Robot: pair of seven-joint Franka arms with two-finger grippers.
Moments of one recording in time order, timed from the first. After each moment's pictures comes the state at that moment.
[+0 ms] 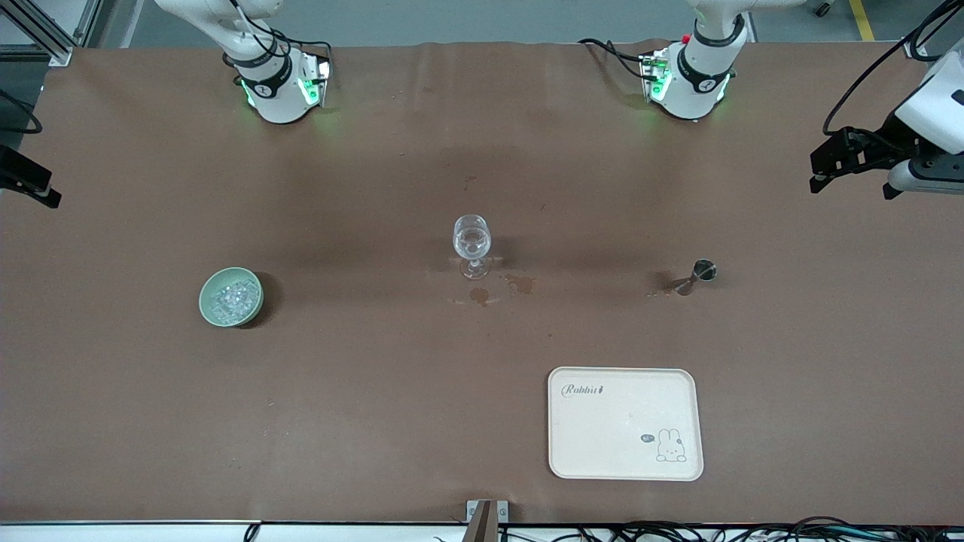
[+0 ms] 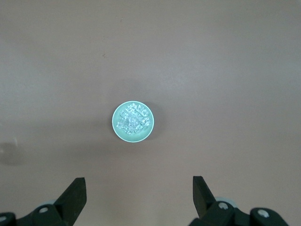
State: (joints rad) left arm 0.03 -0.07 -0.13 -1.61 0.01 1.60 0.02; right arm -0.06 0.03 -0.05 -1.44 -0.02 1.51 -0.11
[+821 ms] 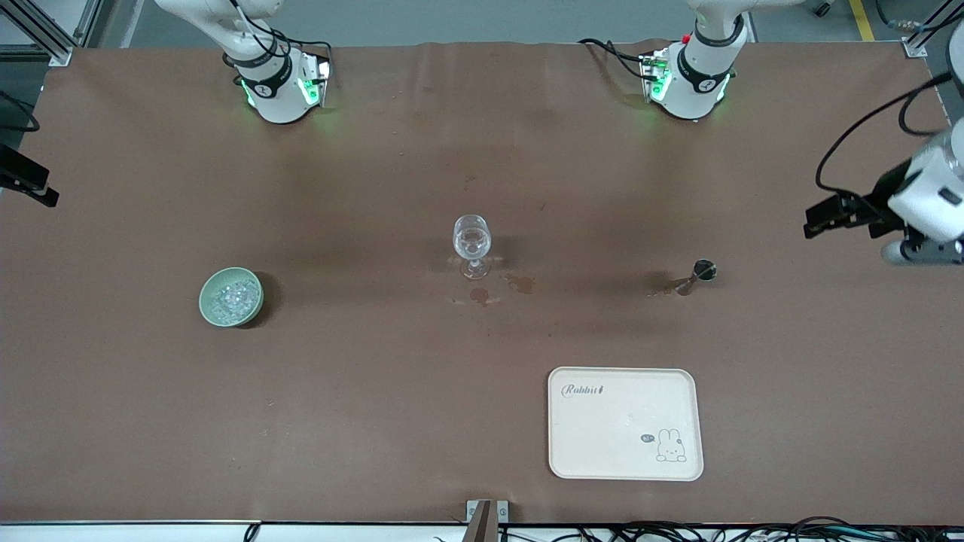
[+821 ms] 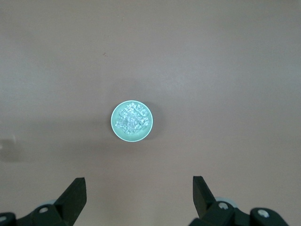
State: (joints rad) left arm 0.09 0.13 -0.11 -1.56 -0.01 1.61 -0.04; right arm -0.06 0.03 -0.05 -1.44 -0.02 1.50 -0.13
